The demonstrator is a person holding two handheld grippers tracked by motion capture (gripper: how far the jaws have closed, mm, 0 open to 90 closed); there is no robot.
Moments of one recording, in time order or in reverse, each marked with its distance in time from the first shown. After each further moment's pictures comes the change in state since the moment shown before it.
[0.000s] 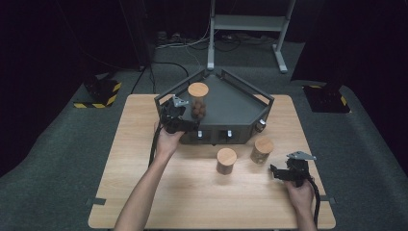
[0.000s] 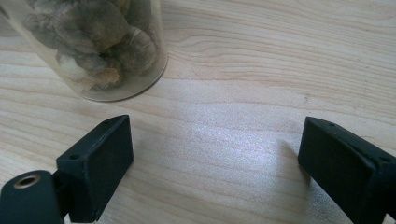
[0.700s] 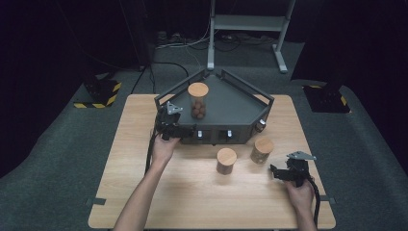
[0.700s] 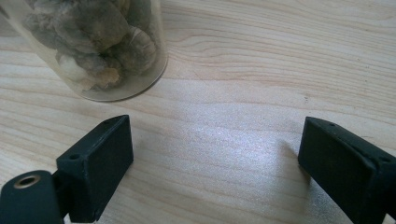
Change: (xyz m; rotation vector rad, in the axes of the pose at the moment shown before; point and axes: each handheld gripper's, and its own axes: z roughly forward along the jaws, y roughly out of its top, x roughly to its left) left arm 0.004 -0.024 -0.007 -0.024 -0.016 -0.039; right arm 0.000 0.000 0.000 0.000 0.000 0.000
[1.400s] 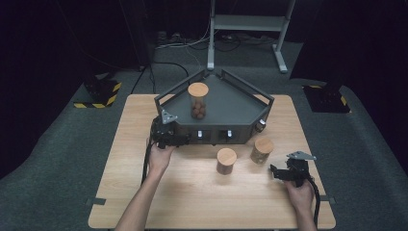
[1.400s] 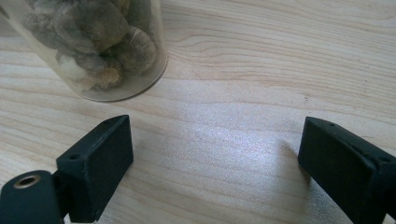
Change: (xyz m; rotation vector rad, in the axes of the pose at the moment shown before) left arm 0.002 -0.032 -0.005 -0.010 0.027 -0.029; right arm 0.000 0.000 0.000 0.000 0.000 -0.001
